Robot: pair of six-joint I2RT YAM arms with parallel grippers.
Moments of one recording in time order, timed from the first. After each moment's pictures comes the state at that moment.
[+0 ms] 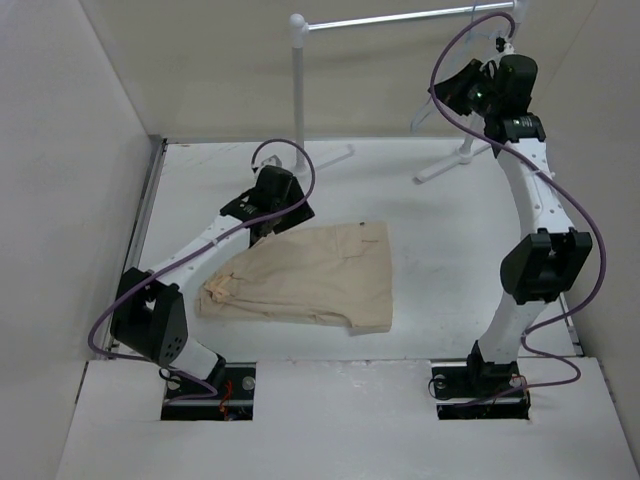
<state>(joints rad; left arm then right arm) -0.51 1.48 1.12 -0.40 -0.09 -0.81 0.02 1.87 1.99 -0.28 -0.39 0.66</state>
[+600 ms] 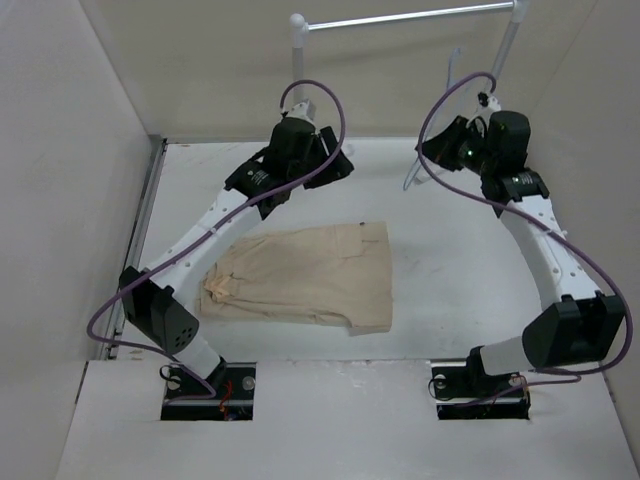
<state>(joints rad) -0.63 1.57 1.61 -0.52 -0.04 -0.75 0.10 1.44 1.45 -0.25 -0.41 0.58</state>
